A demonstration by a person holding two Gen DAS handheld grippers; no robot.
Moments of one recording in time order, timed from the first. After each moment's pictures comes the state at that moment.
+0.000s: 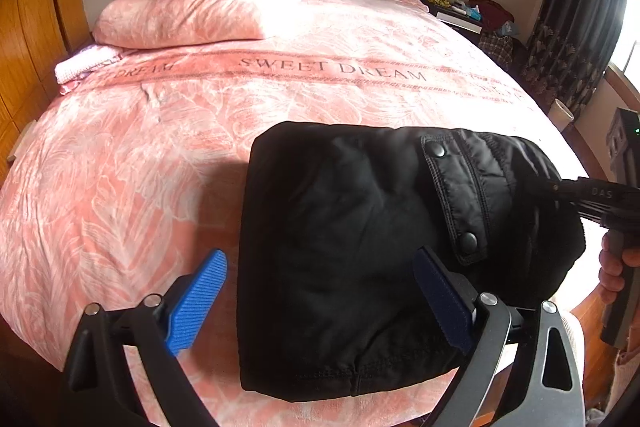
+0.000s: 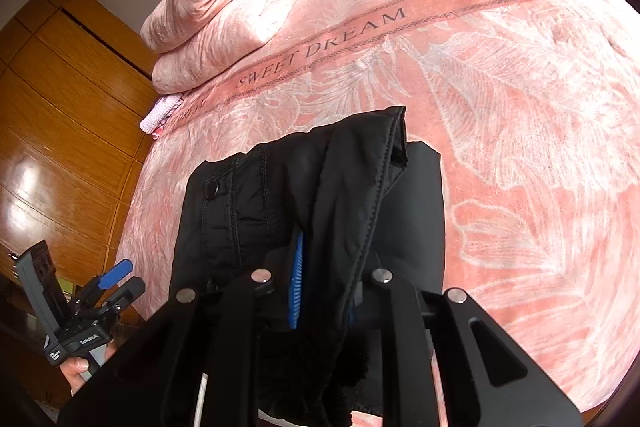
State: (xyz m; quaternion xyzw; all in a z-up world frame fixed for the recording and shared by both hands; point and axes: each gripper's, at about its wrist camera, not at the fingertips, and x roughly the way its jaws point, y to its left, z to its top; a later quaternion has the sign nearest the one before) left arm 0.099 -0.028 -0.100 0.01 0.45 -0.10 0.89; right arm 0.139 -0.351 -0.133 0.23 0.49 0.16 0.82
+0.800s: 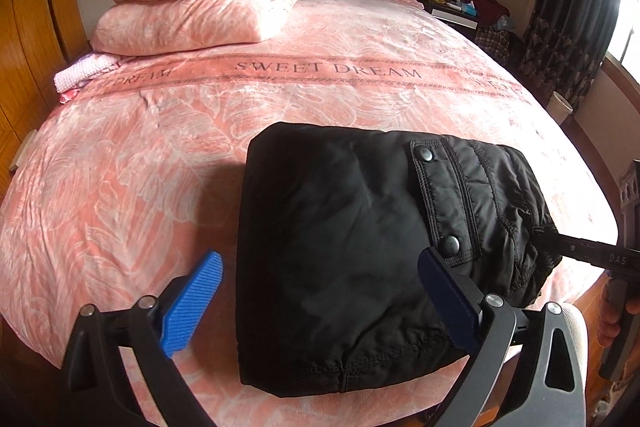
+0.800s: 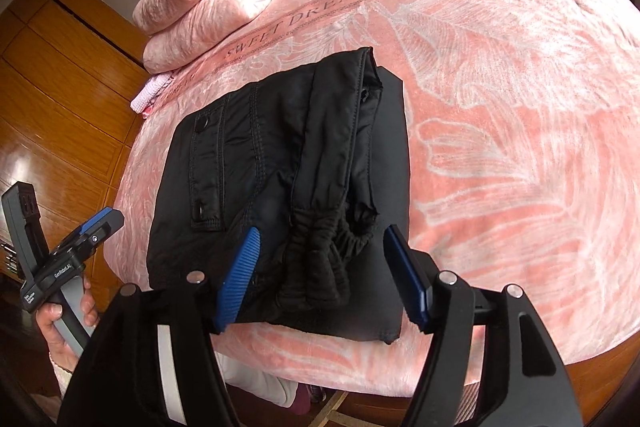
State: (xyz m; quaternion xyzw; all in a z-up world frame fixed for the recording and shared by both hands) left arm 0.096 -0.029 -0.104 0.02 0.46 -0.09 0.88; right arm 0.071 -0.358 -0.149 0.22 0.52 0.15 0.81
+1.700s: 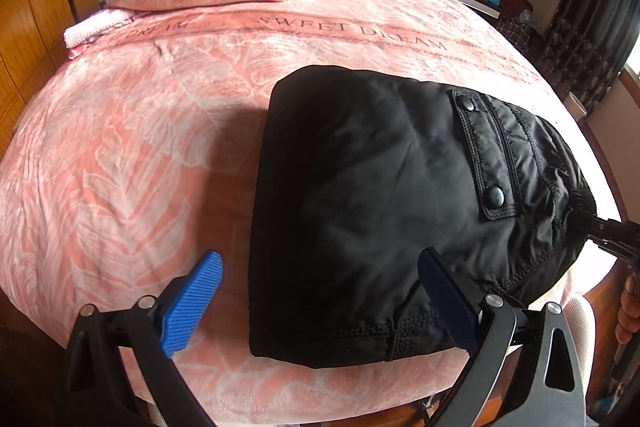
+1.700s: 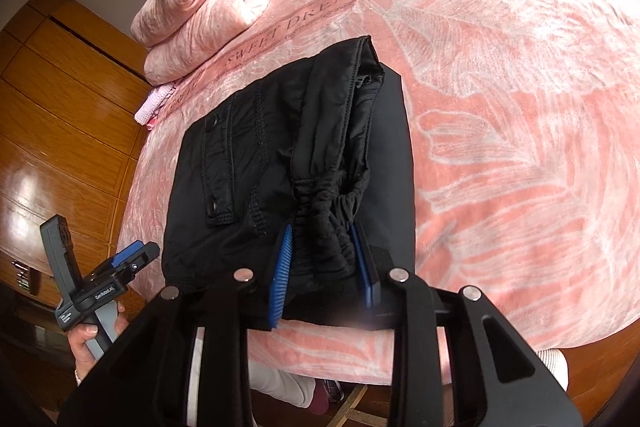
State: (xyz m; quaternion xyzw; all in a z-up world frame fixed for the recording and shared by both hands) left arm 0.085 -0.014 -0.133 0.00 0.50 -0.07 0.86; right arm 0.069 -0.362 -0.151 0.25 0.52 0.14 0.81
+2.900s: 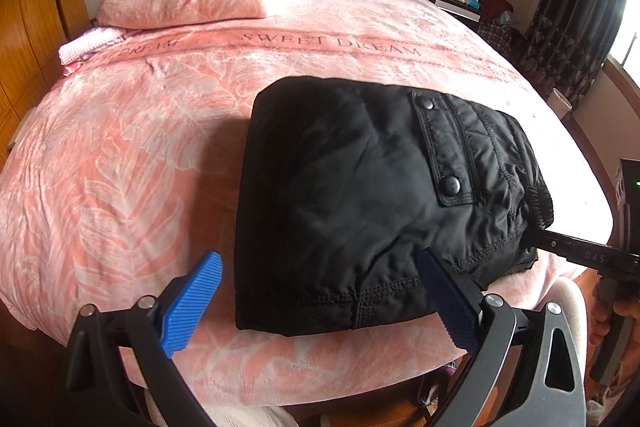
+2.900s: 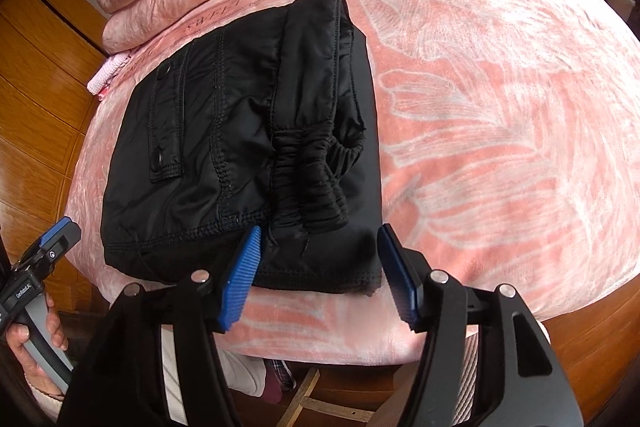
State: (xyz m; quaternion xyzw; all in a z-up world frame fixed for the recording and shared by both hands) left arm 0.062 -0.019 -0.125 0.00 0.49 -0.09 0.87; right arm 0.048 -0.338 -0.169 0.17 0.55 0.07 0.81
